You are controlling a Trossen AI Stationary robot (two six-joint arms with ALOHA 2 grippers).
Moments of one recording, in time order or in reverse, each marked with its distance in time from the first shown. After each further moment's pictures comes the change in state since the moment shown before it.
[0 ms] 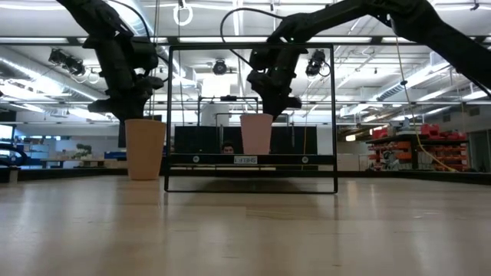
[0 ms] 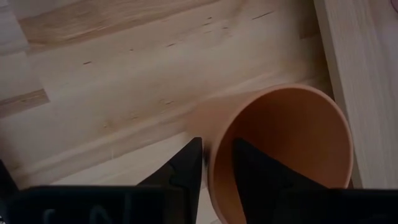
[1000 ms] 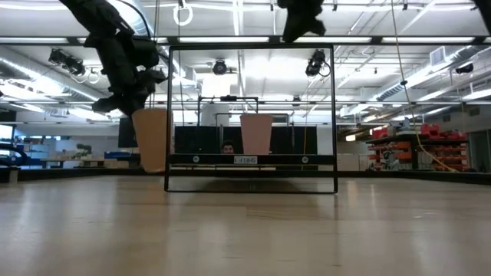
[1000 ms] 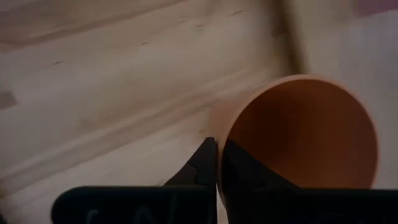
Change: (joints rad) left arm -0.003 0.000 0.030 -0.011 0.091 0.004; right arm 0.208 -0.454 -0.079 -0.080 0.176 0.009
